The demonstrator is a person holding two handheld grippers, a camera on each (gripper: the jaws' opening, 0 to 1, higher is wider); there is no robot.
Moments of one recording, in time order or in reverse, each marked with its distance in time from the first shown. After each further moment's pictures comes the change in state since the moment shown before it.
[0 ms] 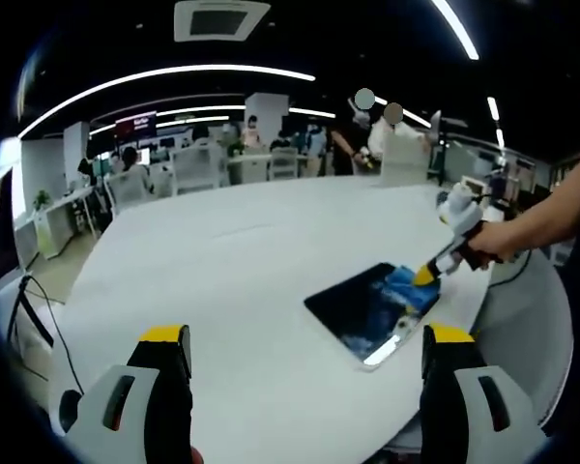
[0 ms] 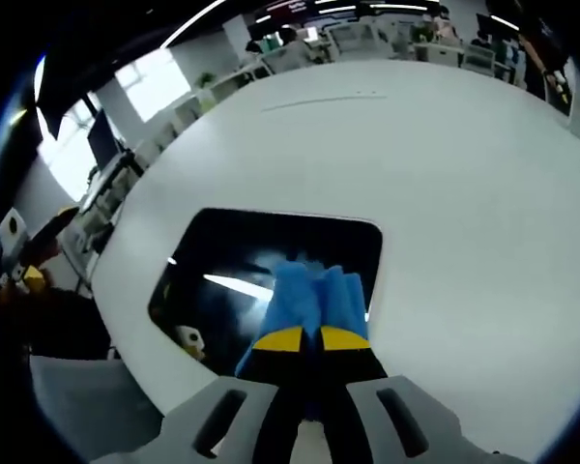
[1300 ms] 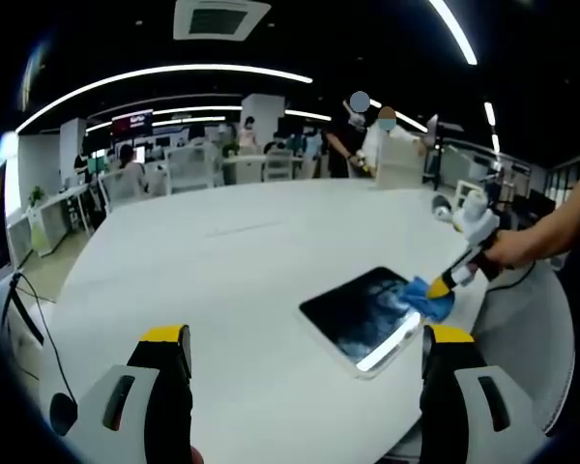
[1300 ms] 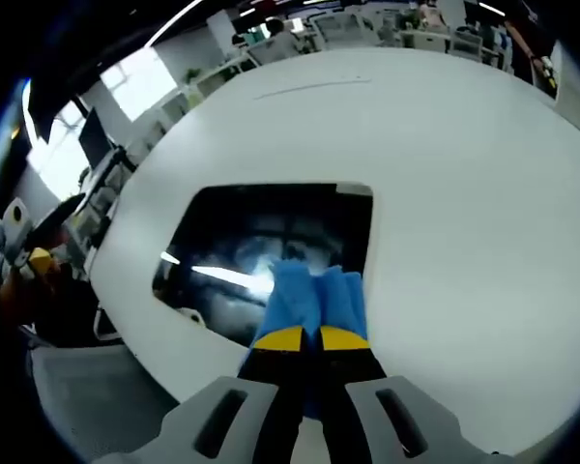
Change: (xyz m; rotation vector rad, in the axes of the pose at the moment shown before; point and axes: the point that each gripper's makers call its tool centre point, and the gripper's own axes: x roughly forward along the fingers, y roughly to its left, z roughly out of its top) left arm 0.012 -0.001 -0.002 -0.017 -0.005 -0.030; right arm -0.018 0.006 -0.029 0.030 0.042 -0.051
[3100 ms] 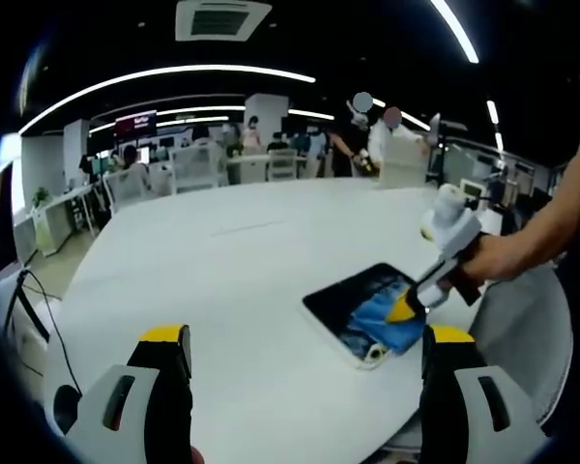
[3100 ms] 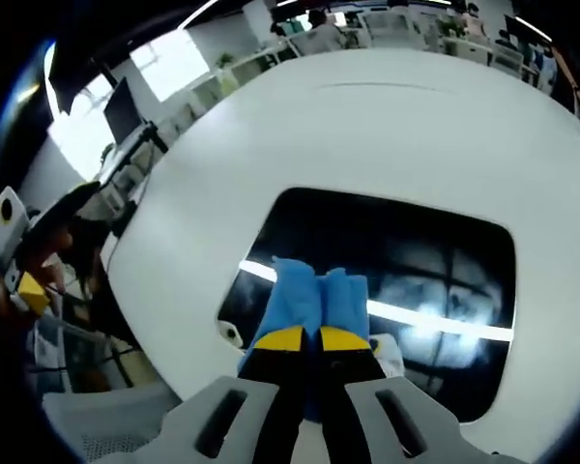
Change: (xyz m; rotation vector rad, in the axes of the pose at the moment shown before) left arm -0.014 0.001 -0.005 -0.008 -0.005 0.027; right arm 0.048 0.113 0.029 -0.081 0.036 0.108
